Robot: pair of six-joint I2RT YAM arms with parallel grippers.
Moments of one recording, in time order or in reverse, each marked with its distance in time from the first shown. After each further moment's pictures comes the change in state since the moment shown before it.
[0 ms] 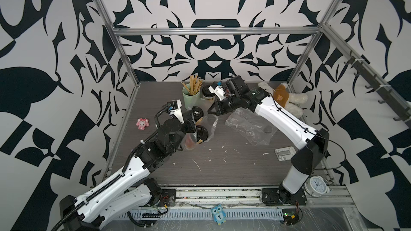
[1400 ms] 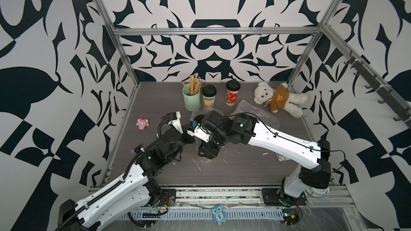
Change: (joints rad) left arm -0.035 -0.107 -0.206 0.008 0.114 -0.227; right arm 0.476 -0.113 -0.073 -0.243 0.351 -0.237
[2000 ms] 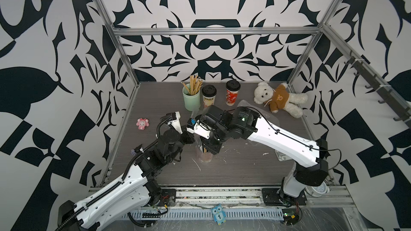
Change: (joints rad) left arm -0.002 -0.015 -0.001 0.004 0.000 -0.006; right arm 0.000 0.064 0.163 -0.153 0.027 -0.074
